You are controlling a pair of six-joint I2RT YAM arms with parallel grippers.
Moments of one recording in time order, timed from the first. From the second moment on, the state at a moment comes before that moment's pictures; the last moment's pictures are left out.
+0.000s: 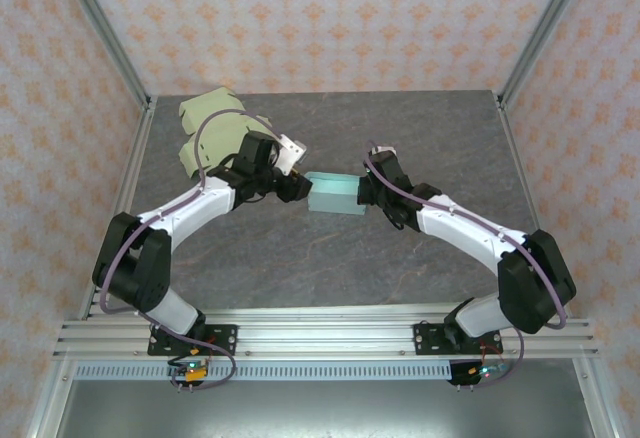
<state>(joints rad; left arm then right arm) -0.39 1.57 1.05 -0.25 0.39 0.09 0.61 1.43 0.94 -0.31 0.23 0.47</state>
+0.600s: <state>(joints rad) -0.43 1.62 1.08 -0.21 0.32 -0.04 0.61 1.43 0.95 -0.32 0.25 0.48</state>
